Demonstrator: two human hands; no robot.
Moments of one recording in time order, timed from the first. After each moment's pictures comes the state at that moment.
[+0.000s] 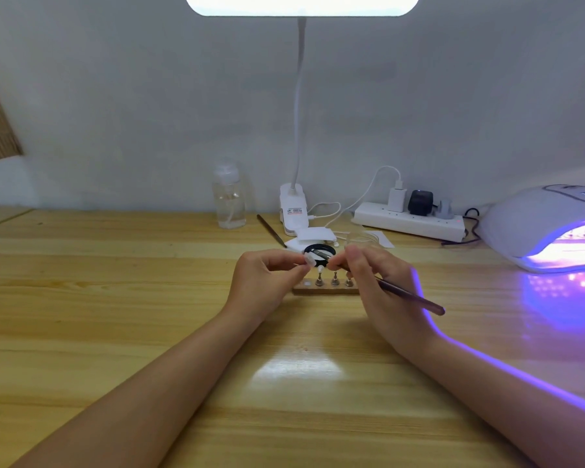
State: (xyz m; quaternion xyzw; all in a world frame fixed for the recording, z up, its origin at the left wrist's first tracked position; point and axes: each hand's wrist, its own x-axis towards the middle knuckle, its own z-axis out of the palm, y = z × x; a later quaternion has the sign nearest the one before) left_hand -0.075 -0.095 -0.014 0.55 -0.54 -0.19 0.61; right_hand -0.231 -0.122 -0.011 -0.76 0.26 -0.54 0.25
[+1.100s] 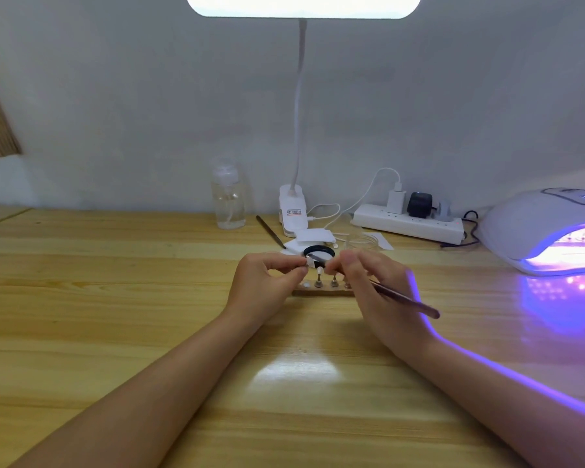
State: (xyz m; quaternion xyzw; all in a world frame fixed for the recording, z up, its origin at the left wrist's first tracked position) left_hand -0.076 -0.094 -0.014 0.59 -0.54 -0.14 0.58; right_hand -0.230 -0.127 -0.014 -0.78 0.25 -0.53 0.23
